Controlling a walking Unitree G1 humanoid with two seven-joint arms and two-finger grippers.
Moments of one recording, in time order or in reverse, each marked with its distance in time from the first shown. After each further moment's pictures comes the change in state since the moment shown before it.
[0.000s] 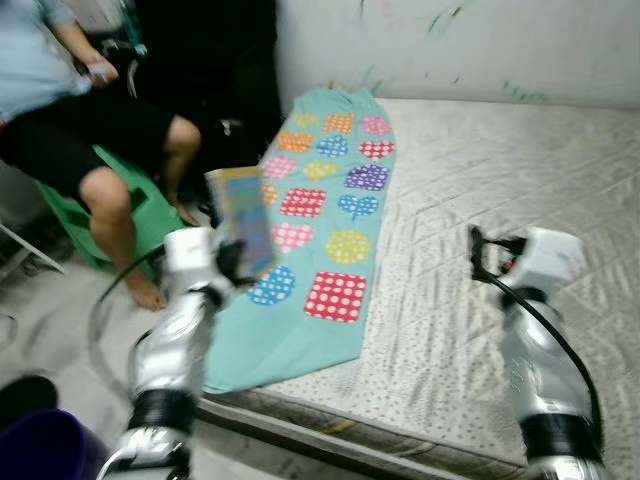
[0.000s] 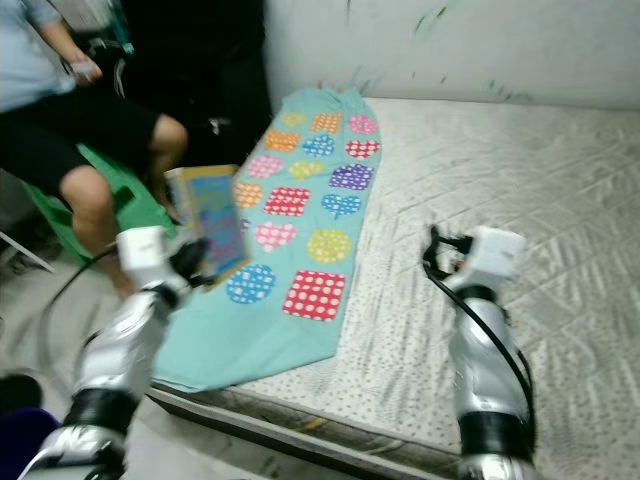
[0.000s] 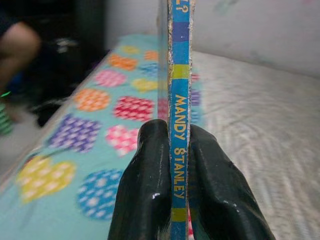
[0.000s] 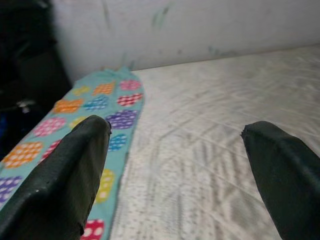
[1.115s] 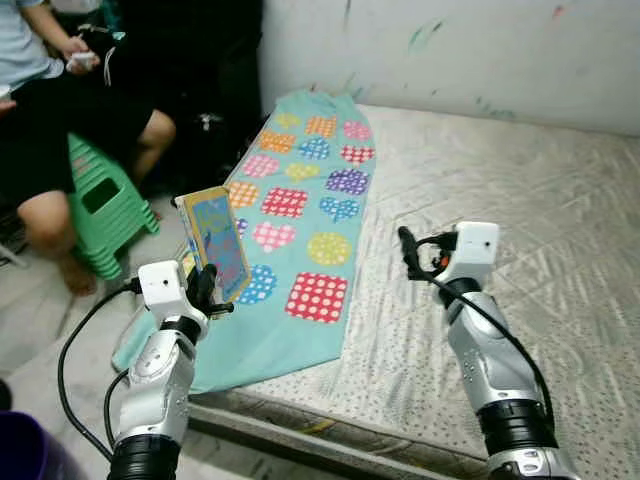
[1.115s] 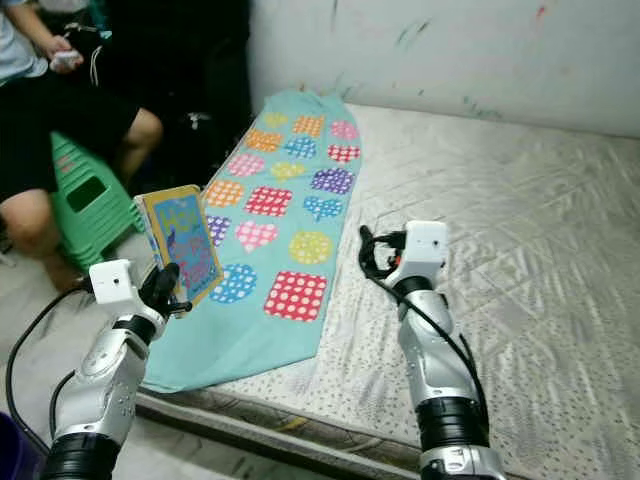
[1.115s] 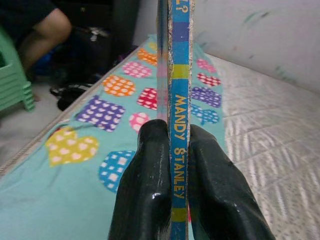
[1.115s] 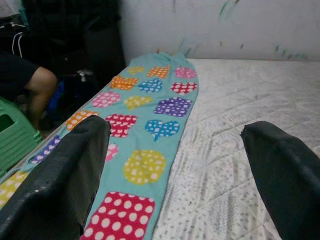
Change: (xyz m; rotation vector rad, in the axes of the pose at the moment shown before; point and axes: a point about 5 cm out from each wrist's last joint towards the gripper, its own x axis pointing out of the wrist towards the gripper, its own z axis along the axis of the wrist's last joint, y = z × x) left arm -0.044 0.033 -0.019 -0.002 -0.029 0.161; right arm 0.005 0.074 -0.008 0.020 0.086 0.277
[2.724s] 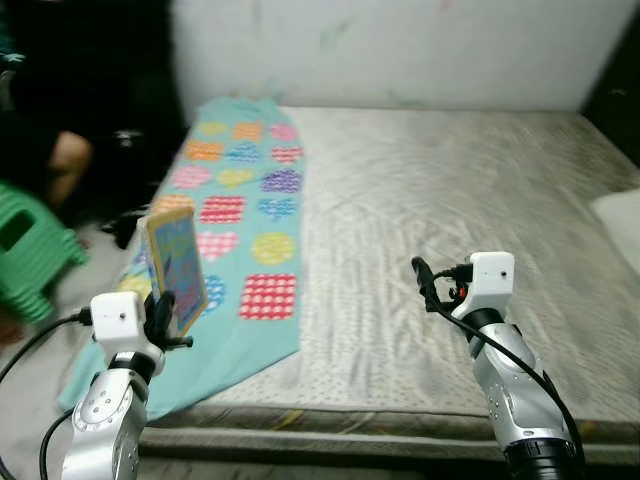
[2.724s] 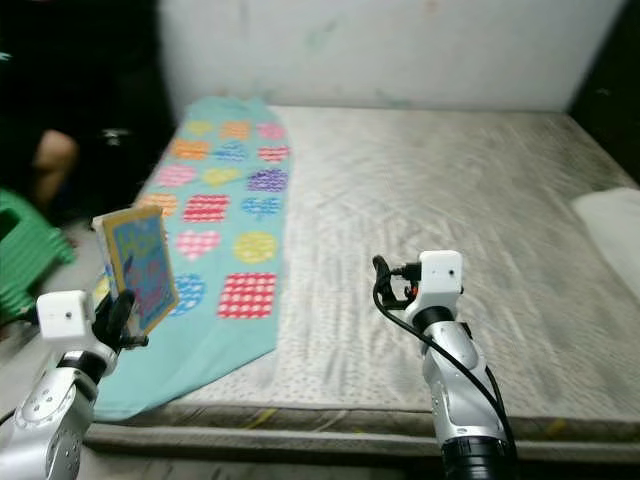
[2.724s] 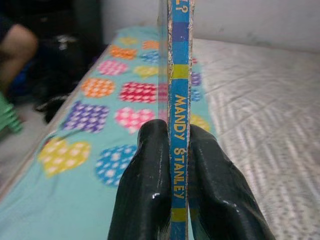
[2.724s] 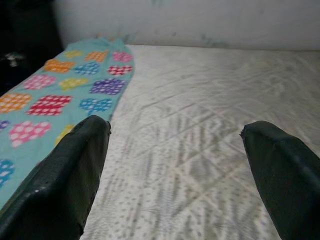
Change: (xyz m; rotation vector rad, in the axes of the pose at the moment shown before) left arm -0.050 0.040 0.005 0.154 0.015 0.088; right arm -0.029 -0.024 -0.018 -0.090 0.056 0.016
